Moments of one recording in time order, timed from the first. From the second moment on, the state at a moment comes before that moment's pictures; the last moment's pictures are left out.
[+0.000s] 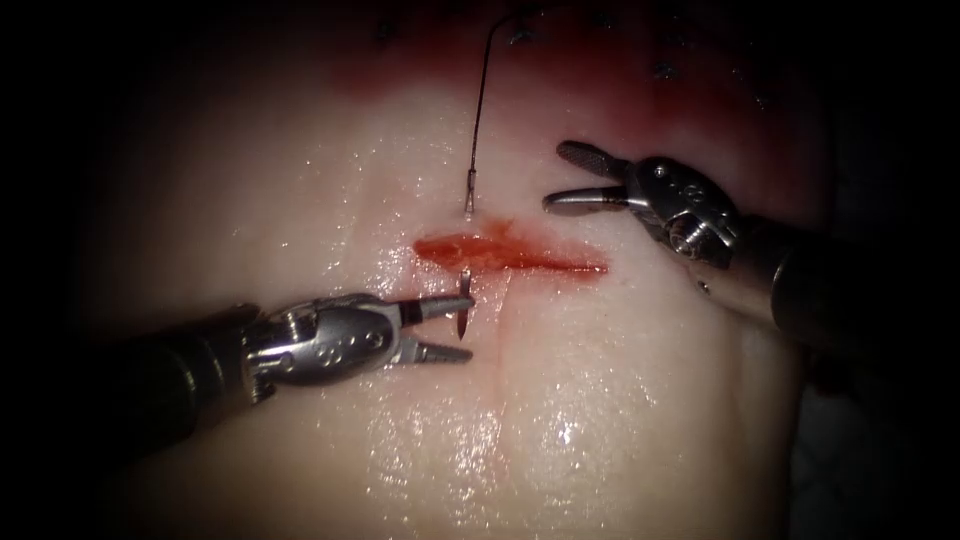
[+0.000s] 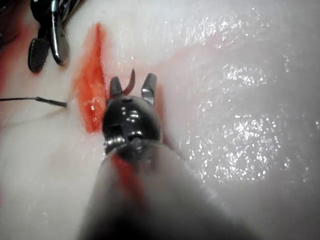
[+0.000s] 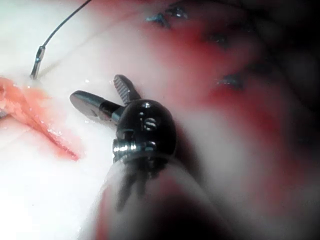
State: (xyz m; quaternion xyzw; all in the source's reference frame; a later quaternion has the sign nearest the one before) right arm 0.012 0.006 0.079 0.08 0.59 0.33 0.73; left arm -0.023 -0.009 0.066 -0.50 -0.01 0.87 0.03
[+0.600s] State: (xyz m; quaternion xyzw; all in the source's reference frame) right arm 0.012 0.005 0.079 0.08 0.59 0.33 0.73; left arm -0.024 -0.007 0.069 -0.50 0.00 0.87 0.02
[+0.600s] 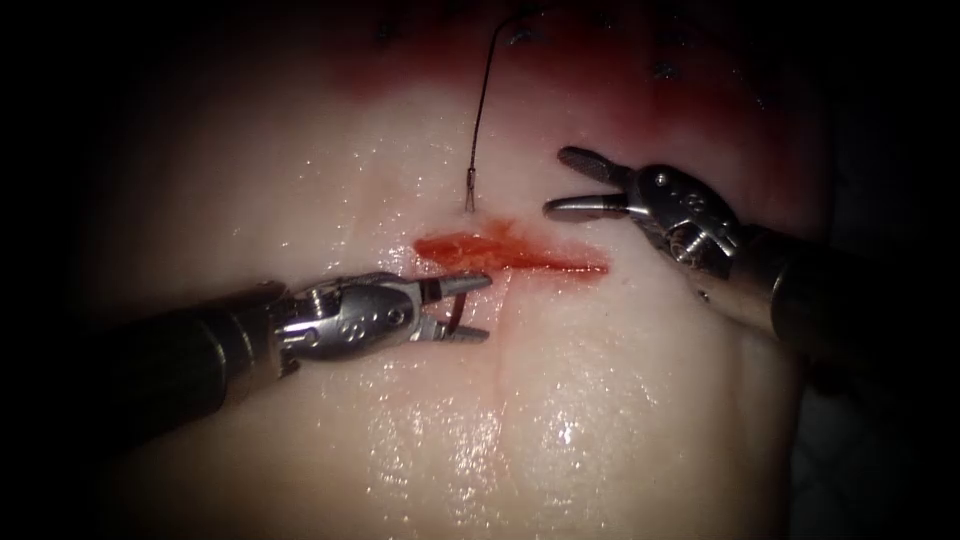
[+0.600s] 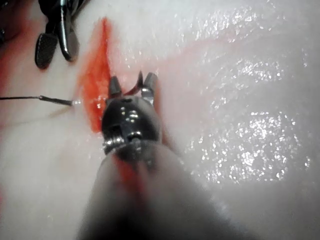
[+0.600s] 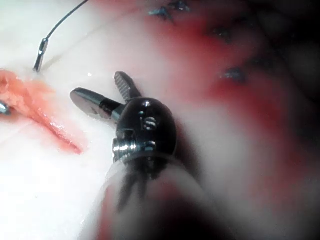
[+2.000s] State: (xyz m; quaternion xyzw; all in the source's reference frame) right arm 0.012 0.005 0.079 0.08 0.60 0.33 0.73; left arm -0.023 -0.007 0.064 -0.58 -0.29 0.72 0.26
